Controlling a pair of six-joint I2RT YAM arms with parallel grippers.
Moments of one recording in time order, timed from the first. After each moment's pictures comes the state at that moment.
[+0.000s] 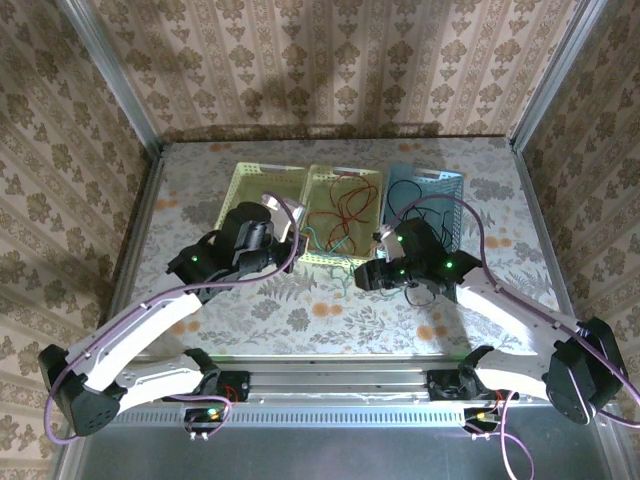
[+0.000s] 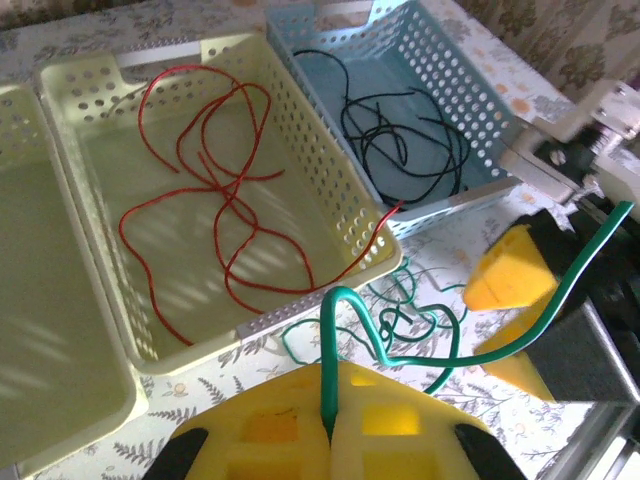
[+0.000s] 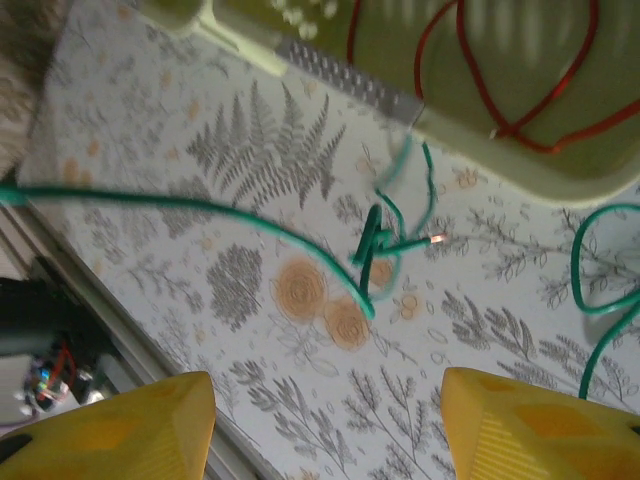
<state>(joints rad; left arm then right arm) -0.82 1.06 1.06 -0.57 0.06 -0.23 0.54 1.16 0.76 -0.42 -0.39 0.42</state>
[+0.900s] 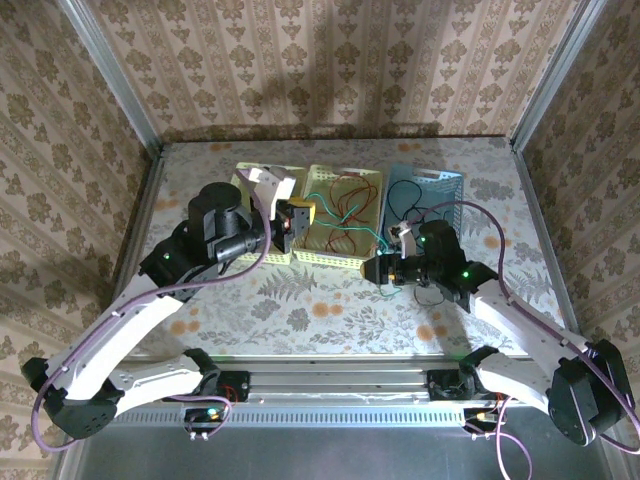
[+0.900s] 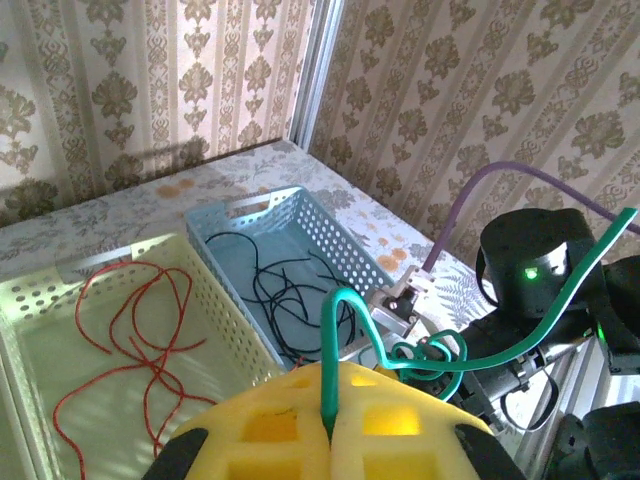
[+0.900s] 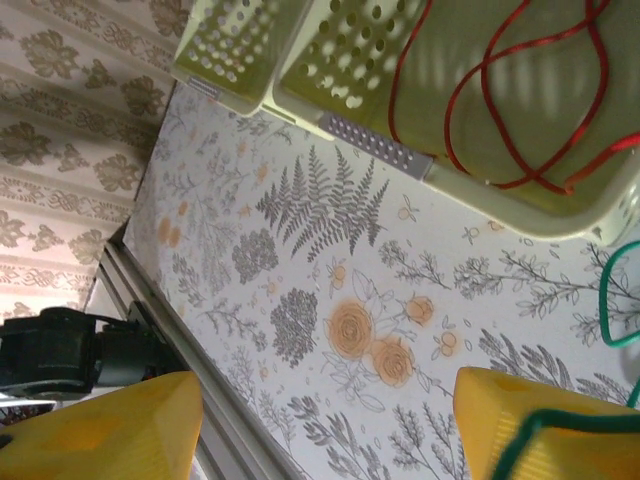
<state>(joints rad) -0.84 1.03 1.25 -0.45 0.17 -0.23 0.43 1.06 0.63 -0.23 -0.56 0.51</state>
